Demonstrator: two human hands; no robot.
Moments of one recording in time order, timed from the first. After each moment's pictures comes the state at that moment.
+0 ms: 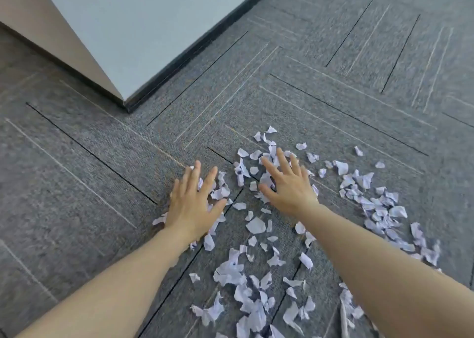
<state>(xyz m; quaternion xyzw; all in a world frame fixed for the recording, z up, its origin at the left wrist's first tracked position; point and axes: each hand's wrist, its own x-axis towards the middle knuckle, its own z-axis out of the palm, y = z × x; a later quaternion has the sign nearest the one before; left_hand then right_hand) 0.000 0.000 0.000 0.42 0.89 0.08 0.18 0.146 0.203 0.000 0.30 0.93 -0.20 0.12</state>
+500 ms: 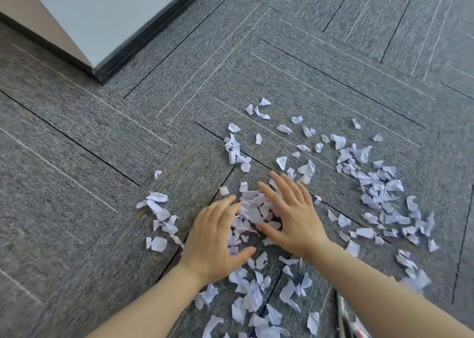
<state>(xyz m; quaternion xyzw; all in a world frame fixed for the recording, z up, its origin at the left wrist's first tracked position) 0.093 -0.033 -0.028 0.55 0.79 0.19 0.17 0.228 0.140 -0.022 0.22 0.96 -0.18 0.05</state>
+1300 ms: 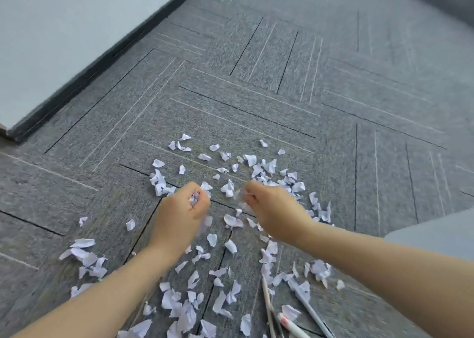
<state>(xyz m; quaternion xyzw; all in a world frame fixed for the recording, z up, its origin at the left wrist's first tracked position) 0.124 0.073 0.094 0.43 0.78 0.39 0.23 0.282 0.189 0.123 0.32 0.91 -0.26 0.01</state>
